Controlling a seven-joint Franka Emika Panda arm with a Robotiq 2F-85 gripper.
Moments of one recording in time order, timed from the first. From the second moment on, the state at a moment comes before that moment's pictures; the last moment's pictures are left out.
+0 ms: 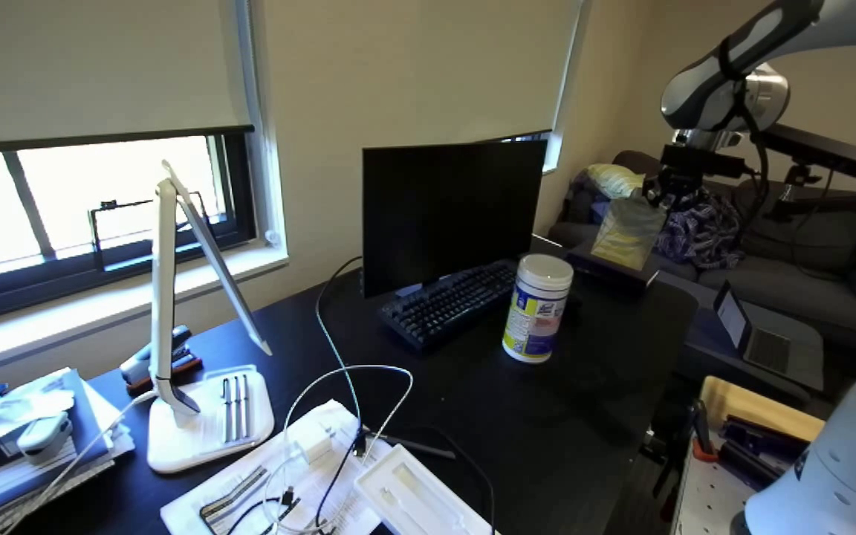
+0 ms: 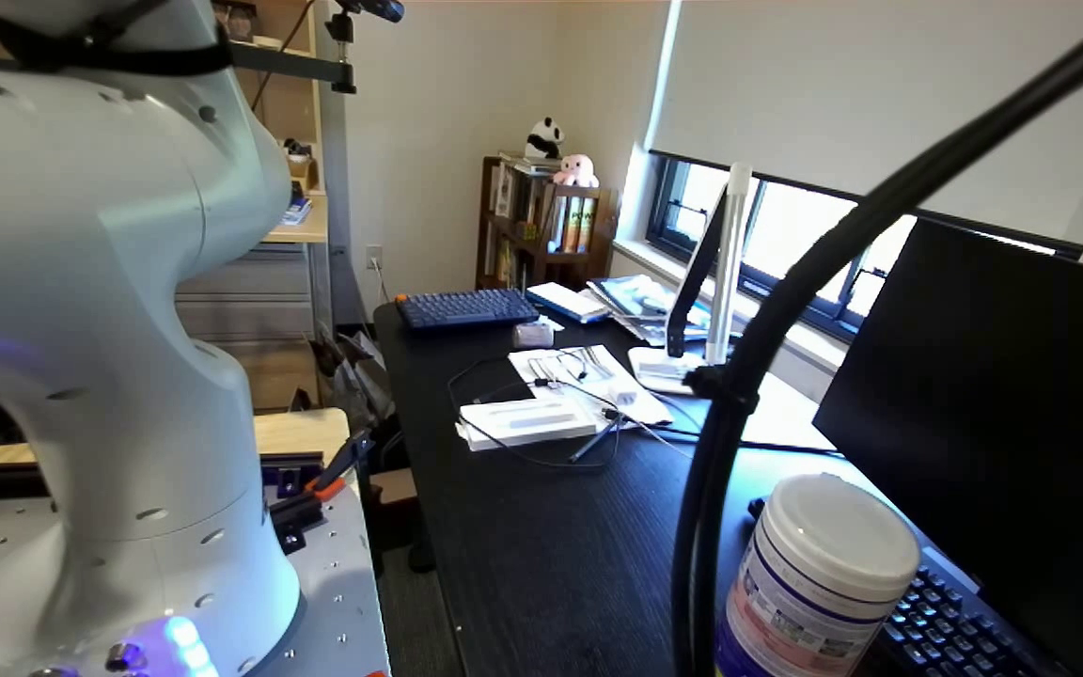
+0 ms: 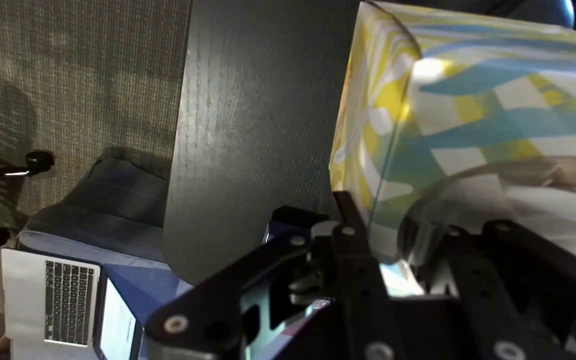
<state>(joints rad) -0.49 0.02 -0.49 -2.21 0.00 2.36 0.40</state>
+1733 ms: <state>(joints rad) -0.52 0.32 -0.51 -2.23 0.13 2.57 0.38</state>
